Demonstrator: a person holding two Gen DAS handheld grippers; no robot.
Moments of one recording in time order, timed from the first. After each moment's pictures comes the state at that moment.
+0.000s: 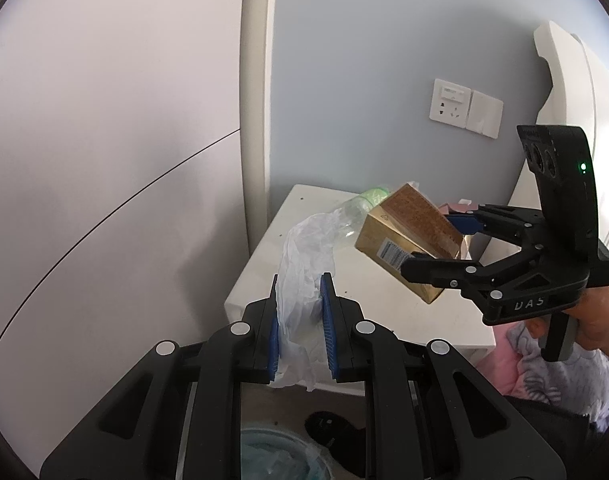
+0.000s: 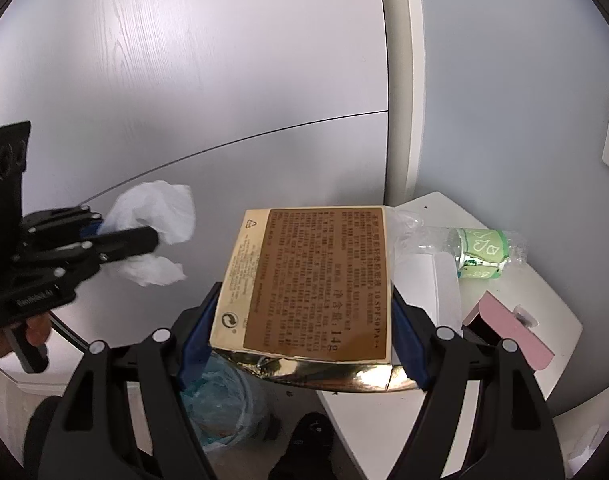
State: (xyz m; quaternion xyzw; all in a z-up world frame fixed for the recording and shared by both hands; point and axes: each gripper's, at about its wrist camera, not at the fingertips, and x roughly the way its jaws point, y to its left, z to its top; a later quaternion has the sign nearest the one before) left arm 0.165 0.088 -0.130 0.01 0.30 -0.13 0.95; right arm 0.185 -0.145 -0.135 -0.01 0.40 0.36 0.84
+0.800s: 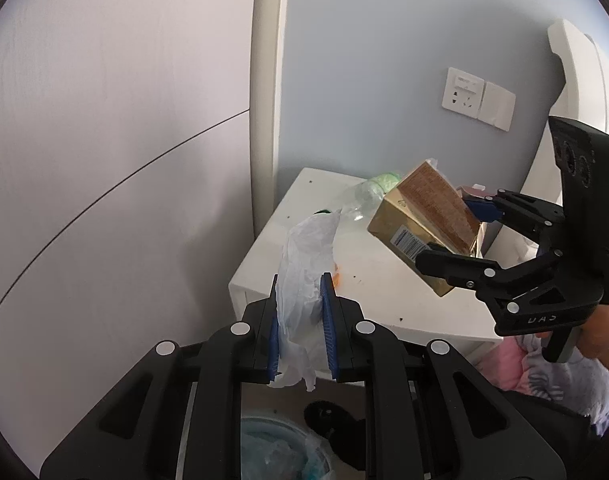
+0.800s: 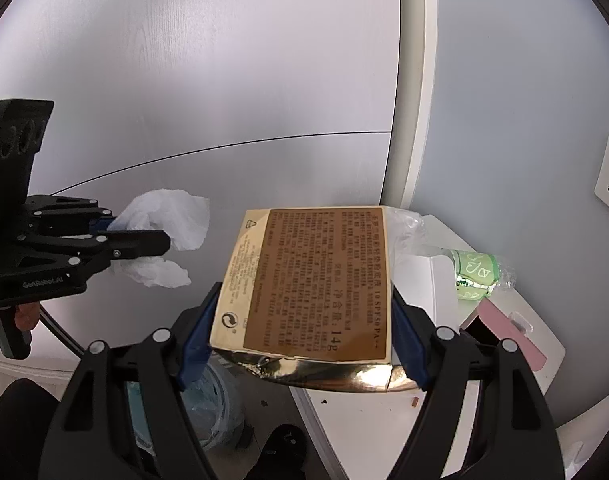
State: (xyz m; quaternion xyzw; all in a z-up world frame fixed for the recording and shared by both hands) left arm 0.167 0.094 -0.146 -0.01 0.32 -0.12 0.94; right arm 0.161 -0.140 -0.134 -0.05 0.36 0.36 0.86
